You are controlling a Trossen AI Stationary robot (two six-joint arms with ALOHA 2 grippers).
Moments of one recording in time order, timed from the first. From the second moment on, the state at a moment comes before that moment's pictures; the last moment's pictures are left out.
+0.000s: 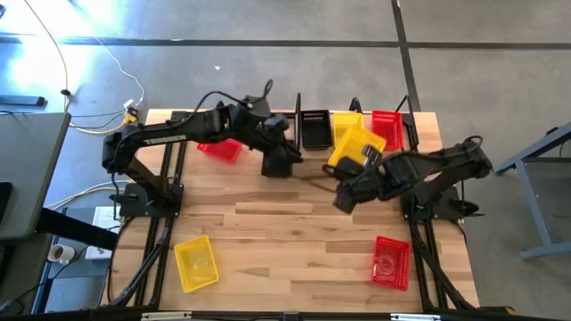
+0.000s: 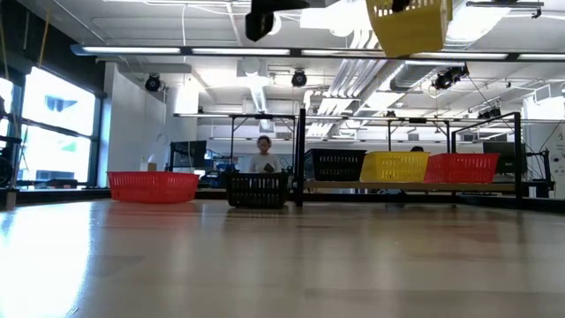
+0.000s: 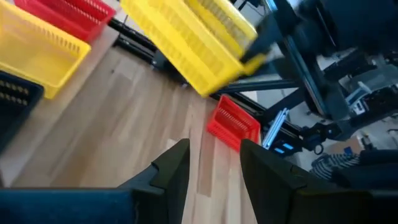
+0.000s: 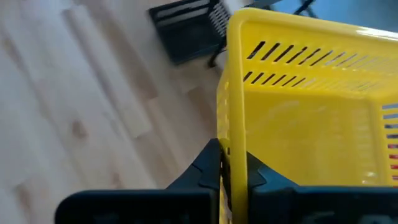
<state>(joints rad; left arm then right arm) 0.34 1.56 1.52 -0.46 0.37 -0.43 0.31 1.53 1.72 -1.46 0.56 0.70</state>
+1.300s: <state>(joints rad) 0.51 1.47 1.52 -0.51 0.37 -0.39 -0.42 1.16 1.30 -0.90 0.18 -0.22</state>
